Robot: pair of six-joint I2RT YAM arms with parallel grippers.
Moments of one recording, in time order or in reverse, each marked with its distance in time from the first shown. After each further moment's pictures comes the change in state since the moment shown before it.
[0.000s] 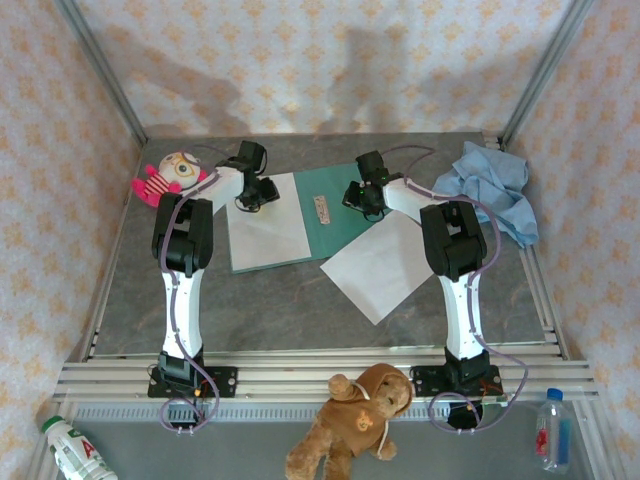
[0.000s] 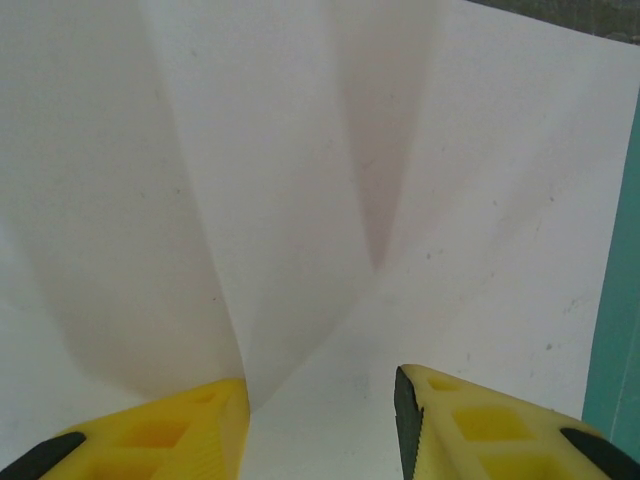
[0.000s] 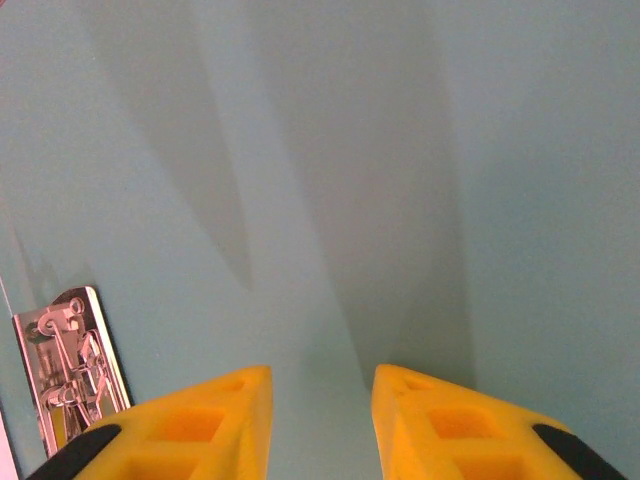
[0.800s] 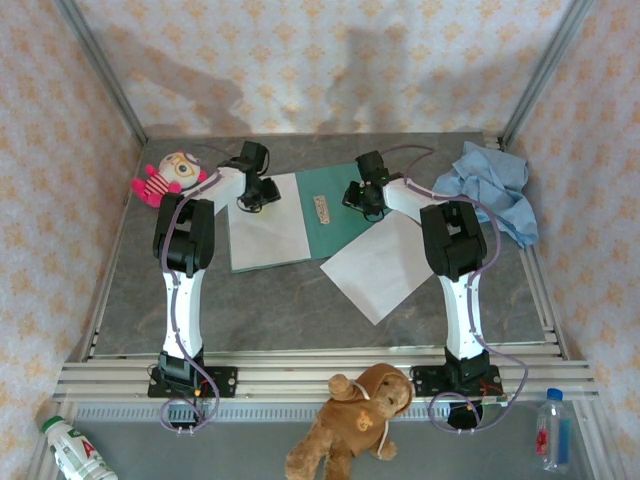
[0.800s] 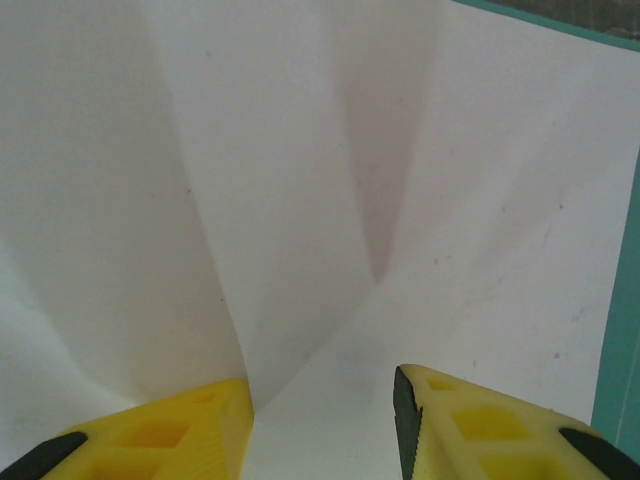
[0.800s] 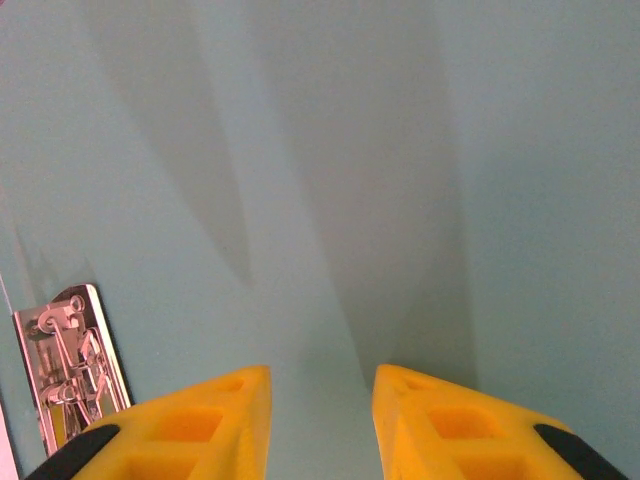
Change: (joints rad) left arm -0.006 0.002 0.002 0.001 -0.026 -0.001; right arm 0.000 0.000 0.000 0.000 0.000 -0.004
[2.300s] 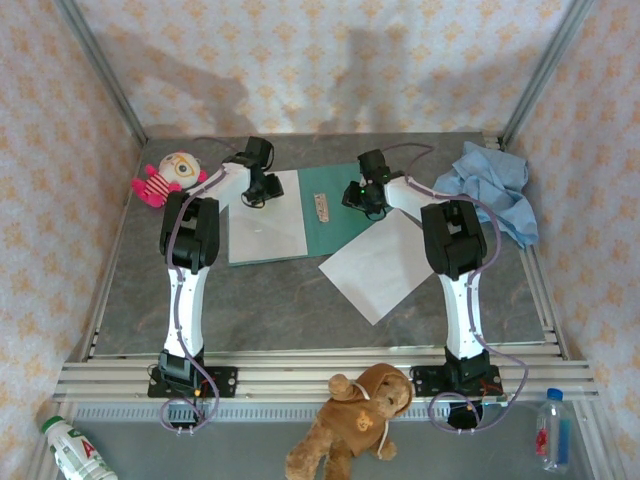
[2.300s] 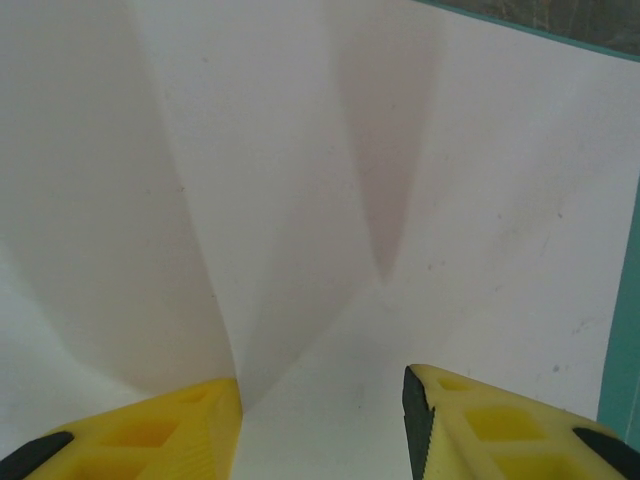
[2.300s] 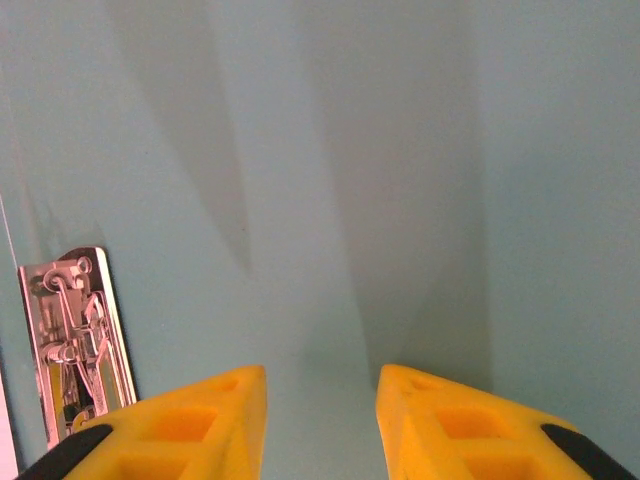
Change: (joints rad) left arm -0.016 0.064 0.113 -0.043 -0.045 0.032; right arm -0.012 0.010 0.017 -0.018 -0.044 -0.067
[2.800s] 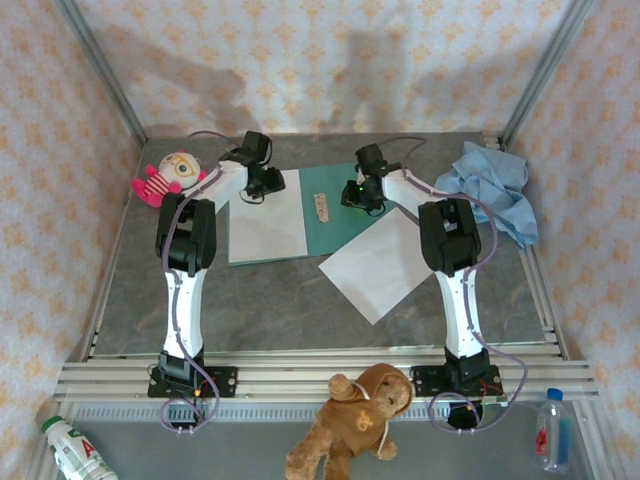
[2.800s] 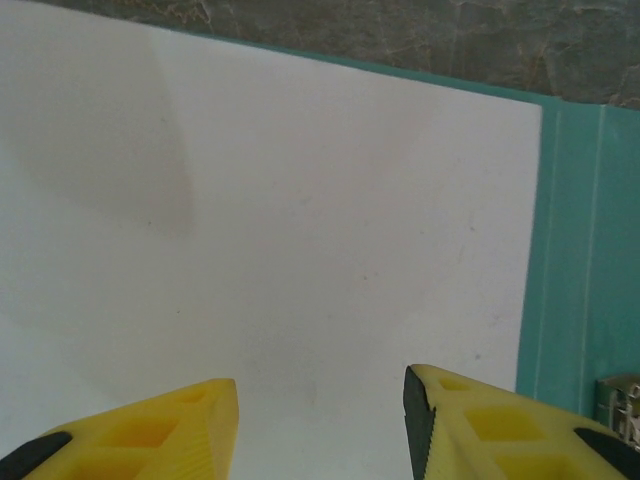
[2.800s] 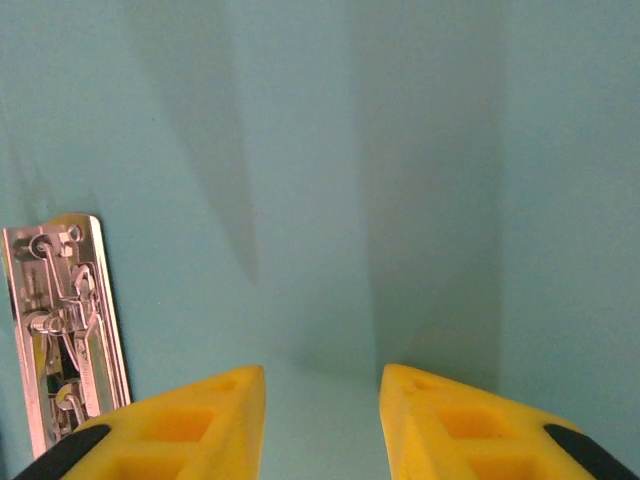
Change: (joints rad) left arm 0.000 -0.029 -0.003 0.035 0.046 0.036; right arm -0.001 0.046 0.108 -0.123 -0.025 -0.106
